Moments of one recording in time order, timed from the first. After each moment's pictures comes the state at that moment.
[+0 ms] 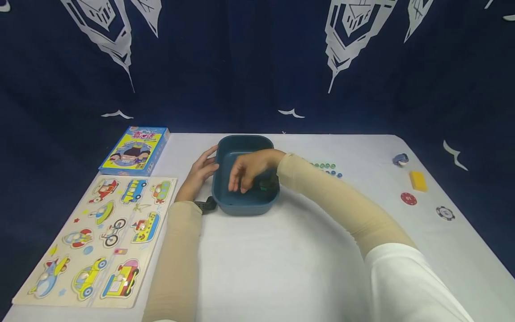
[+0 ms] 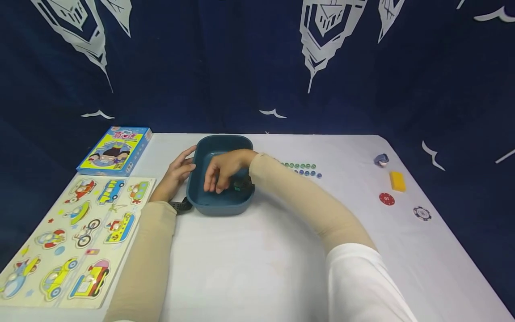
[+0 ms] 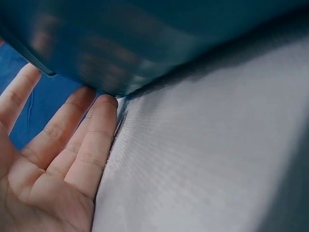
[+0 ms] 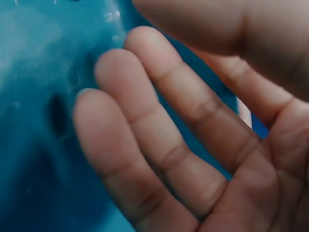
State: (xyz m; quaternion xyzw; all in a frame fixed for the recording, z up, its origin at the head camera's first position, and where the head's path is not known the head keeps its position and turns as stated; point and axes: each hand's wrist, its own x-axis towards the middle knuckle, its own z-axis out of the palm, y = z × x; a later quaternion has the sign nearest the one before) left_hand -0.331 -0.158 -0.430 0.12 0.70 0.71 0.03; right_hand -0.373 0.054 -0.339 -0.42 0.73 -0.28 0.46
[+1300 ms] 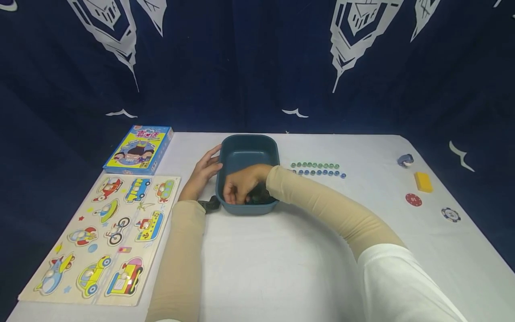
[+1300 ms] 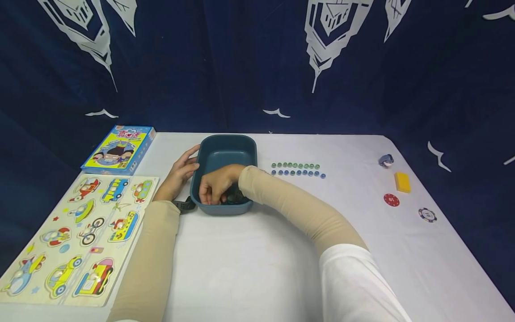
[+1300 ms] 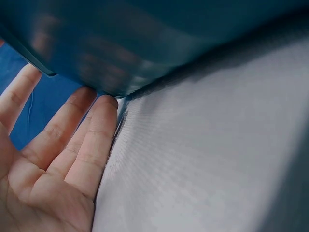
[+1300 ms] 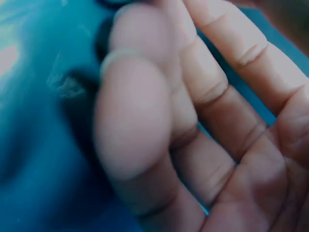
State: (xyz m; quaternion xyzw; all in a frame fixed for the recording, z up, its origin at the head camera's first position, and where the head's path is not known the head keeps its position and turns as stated) left_hand -0.330 -0.158 -0.428 0.12 0.70 0.70 0.03; right_hand -0.356 0.019 -0.373 -0.44 0.72 -0.21 0.49
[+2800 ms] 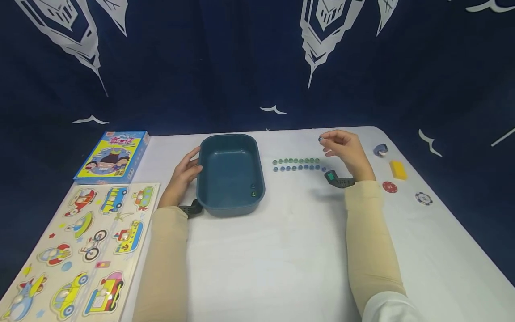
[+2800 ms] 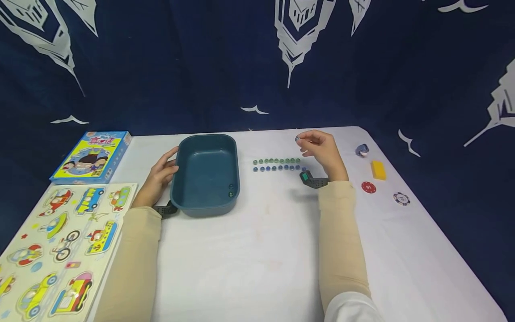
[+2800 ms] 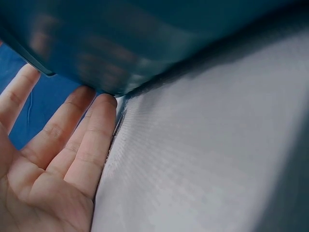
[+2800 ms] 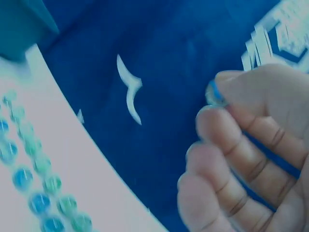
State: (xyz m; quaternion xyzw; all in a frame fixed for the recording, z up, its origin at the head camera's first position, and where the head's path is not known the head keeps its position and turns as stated) left_hand -0.324 -0.158 -0.425 0.11 0.70 0.70 0.05; right_hand -0.325 0.299 -0.354 -0.06 0.80 -0.59 -0.09
